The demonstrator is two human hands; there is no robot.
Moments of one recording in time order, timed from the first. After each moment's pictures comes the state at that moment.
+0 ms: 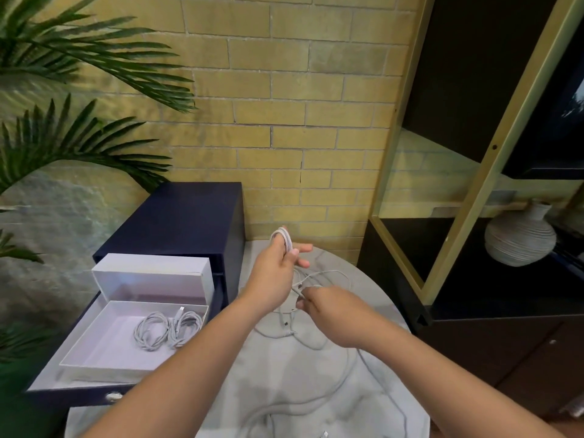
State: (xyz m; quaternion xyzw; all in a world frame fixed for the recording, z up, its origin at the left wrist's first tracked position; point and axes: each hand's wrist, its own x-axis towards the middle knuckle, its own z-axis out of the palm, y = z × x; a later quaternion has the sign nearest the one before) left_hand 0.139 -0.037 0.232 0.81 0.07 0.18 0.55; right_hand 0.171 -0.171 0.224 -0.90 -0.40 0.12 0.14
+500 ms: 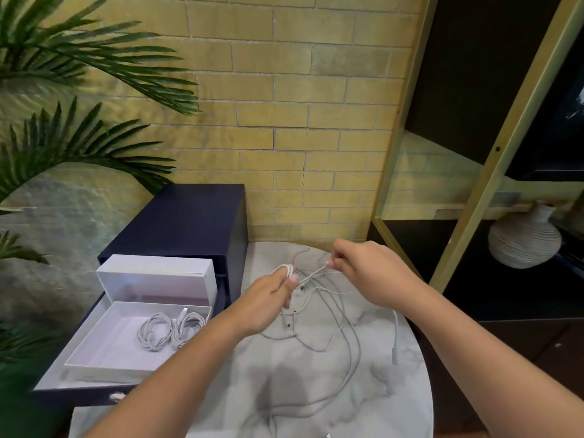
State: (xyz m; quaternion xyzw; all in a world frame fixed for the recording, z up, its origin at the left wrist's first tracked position) left_hand 0.124 -0.007 0.194 0.90 0.03 0.03 0.44; right_hand 0.197 -0.200 0.278 -0.91 -0.39 -0.04 0.16
